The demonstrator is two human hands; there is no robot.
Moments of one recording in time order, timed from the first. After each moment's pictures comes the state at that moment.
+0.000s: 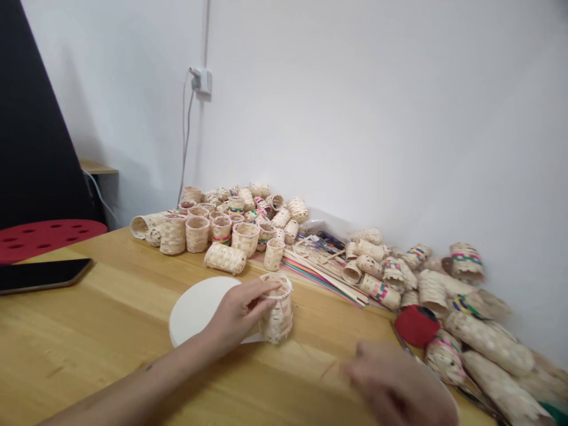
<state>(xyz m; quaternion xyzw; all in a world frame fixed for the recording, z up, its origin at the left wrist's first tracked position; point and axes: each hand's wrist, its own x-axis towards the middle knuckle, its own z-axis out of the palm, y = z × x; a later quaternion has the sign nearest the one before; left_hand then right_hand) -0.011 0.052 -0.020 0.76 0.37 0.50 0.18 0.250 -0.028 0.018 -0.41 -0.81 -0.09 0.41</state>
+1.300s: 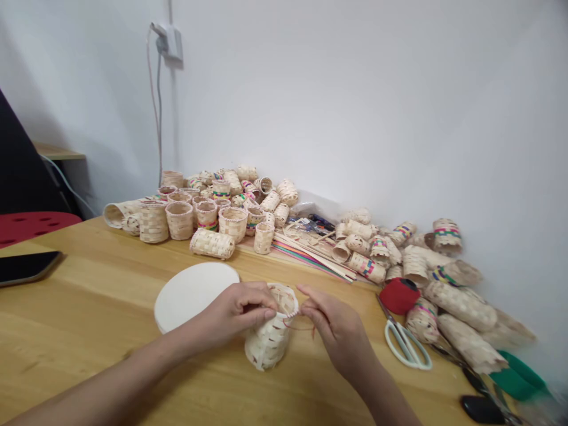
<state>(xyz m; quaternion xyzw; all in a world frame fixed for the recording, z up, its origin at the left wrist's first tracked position) -0.003 0.037 0.002 0.81 0.26 0.37 0.38 0.223 0.011 0.004 -0.38 -0.84 0.01 0.38</state>
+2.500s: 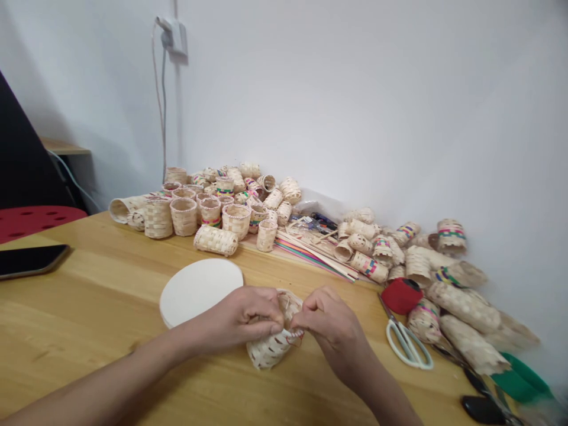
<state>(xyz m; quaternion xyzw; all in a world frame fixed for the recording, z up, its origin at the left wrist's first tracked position) -0.006 0.031 0.004 0.85 0.18 0.31 0.38 0.215 0.006 0.007 -0.32 -0.89 0.00 0.32</state>
